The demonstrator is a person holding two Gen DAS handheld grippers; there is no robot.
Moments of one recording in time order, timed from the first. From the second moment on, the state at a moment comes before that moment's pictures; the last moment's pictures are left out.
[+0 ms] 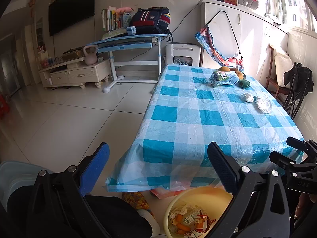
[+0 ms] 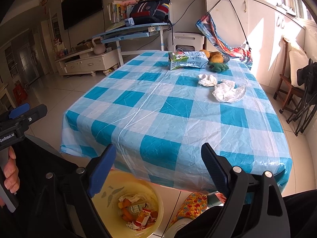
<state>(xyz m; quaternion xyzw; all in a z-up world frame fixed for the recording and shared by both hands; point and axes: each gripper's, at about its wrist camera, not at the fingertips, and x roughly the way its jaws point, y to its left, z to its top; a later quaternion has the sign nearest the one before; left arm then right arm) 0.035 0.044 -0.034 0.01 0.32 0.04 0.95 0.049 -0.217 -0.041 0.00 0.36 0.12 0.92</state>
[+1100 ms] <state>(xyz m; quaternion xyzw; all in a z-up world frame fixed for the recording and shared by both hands) 0.034 0.047 -0.034 0.01 0.32 0.04 0.95 0.049 -0.216 -0.045 0.00 0.37 0.12 0.92</state>
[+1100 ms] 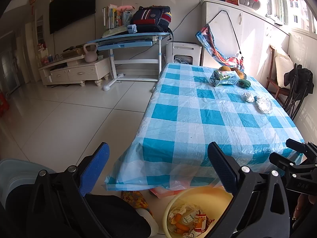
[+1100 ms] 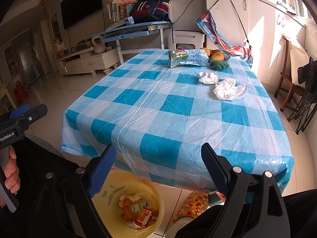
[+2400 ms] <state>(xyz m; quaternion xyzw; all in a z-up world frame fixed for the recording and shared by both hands) 0.032 0.050 -0.033 0.00 0.32 0.04 0.95 0.049 -0.217 -0.044 0.00 0.37 0.12 0.92</state>
